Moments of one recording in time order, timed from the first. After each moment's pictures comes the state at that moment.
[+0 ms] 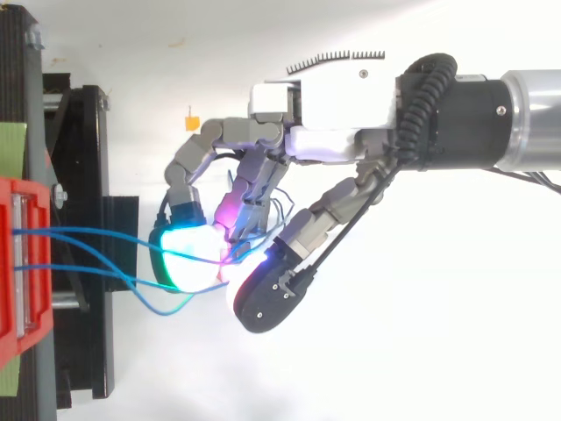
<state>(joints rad) 0.04 -2.32 -1.16 -2.91 -1.58 0.03</state>
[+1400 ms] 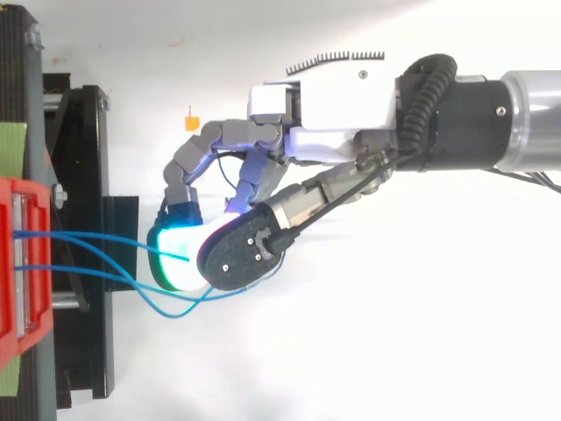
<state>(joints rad) 0.04 -2.32 -1.16 -2.91 -1.58 0.04</state>
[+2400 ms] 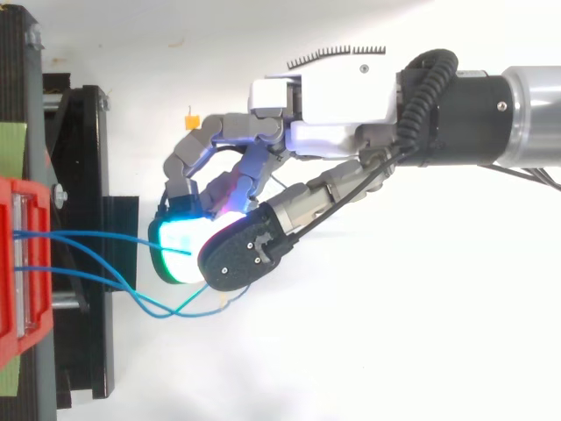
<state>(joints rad) 0.04 -2.32 -1.16 -2.91 -1.58 0.03</state>
